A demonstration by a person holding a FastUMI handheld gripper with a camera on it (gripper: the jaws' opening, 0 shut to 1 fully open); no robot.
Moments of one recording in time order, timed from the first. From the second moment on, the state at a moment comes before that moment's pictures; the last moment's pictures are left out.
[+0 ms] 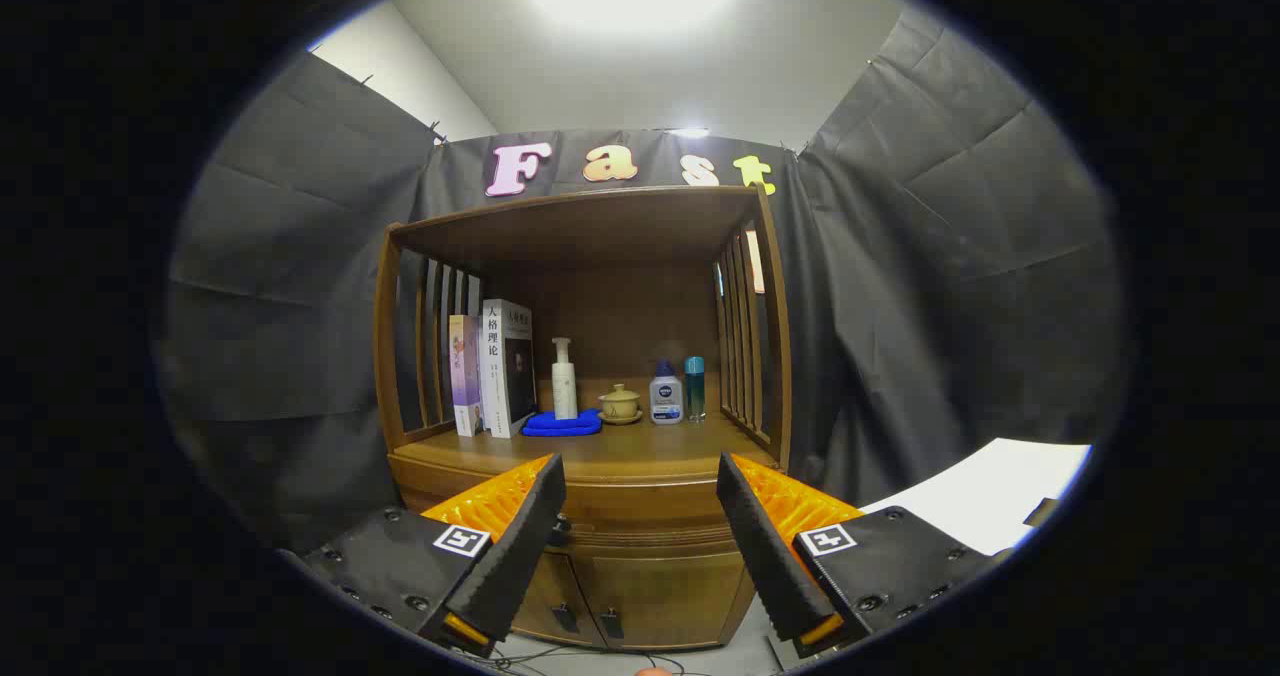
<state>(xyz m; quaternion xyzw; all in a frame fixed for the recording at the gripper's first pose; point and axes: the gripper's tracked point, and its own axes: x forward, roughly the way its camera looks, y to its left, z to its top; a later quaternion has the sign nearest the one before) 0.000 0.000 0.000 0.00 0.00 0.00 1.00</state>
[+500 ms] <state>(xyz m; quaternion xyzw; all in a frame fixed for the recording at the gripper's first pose) 0.002 0.023 -0.008 0.01 0.01 0.01 1.00</state>
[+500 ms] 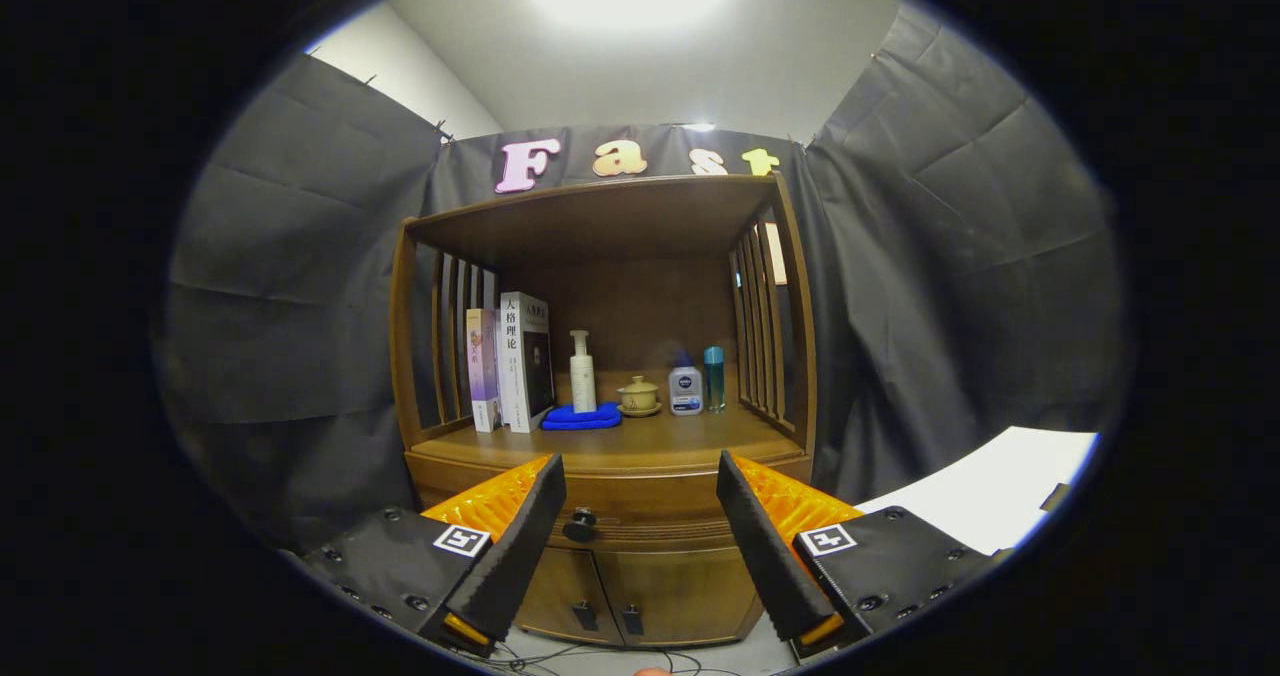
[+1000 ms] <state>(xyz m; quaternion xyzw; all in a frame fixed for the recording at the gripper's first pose) 0.045 0.046 -0.025 0.01 0.02 0.03 1.00</state>
